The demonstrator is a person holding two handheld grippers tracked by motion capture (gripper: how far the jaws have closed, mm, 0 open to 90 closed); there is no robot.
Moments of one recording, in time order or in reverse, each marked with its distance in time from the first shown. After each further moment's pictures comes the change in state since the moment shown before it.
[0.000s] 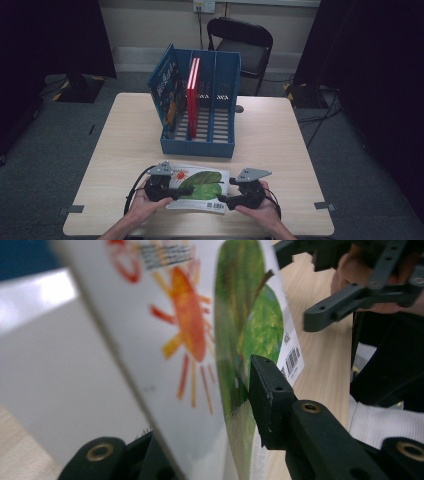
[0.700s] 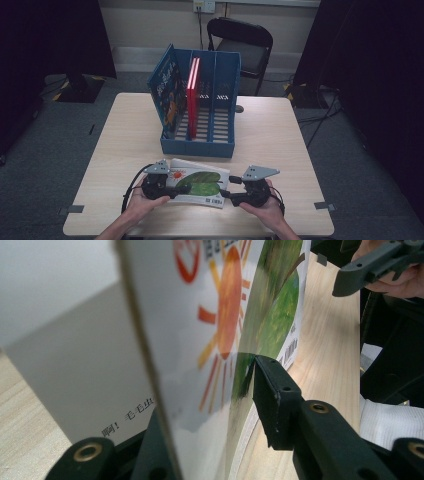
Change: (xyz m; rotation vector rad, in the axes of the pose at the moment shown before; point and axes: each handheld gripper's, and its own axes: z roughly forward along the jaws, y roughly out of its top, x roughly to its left) left arm 0.009 -0.003 -0.005 0.003 0.005 0.023; right arm -0.001 0.009 -0.019 -0.063 0.023 -0.019
